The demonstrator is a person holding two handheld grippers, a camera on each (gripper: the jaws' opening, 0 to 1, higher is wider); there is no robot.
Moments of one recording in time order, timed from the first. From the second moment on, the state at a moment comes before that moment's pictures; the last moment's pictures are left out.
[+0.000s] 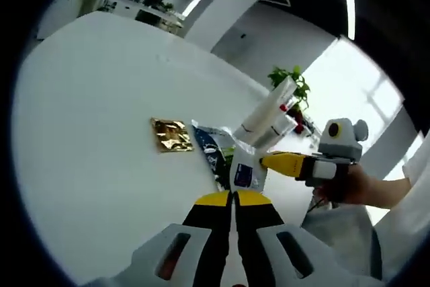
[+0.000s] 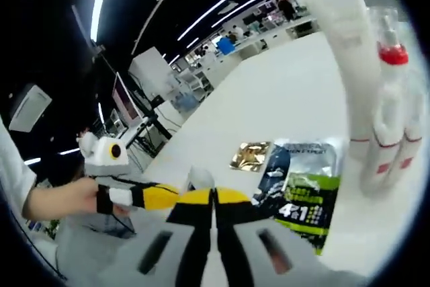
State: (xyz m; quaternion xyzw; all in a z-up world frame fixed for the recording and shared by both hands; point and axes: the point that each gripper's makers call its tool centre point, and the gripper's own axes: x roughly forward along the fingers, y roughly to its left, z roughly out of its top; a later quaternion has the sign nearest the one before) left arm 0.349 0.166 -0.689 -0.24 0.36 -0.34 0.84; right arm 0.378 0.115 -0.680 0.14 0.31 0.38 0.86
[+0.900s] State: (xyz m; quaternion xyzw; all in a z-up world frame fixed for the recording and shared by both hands) left arm 0.370 0.183 -0.741 -0.23 0.40 -0.22 0.86; right arm 0.416 0.144 -0.745 -0.22 0.27 0.42 0.84
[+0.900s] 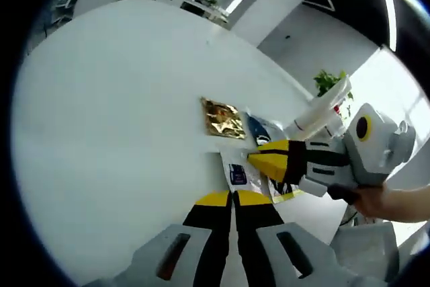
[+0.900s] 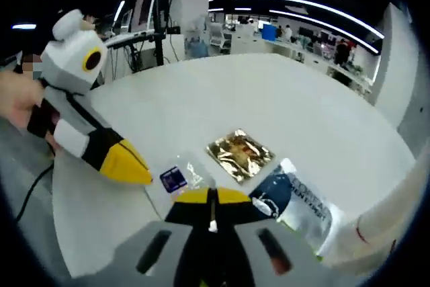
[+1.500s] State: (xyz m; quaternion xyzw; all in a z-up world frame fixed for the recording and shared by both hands) left arm 0.371 0.188 -0.730 0.00 0.38 -0.27 0.88; right arm 0.416 0.146 -0.747 -0.28 0.26 0.42 0.82
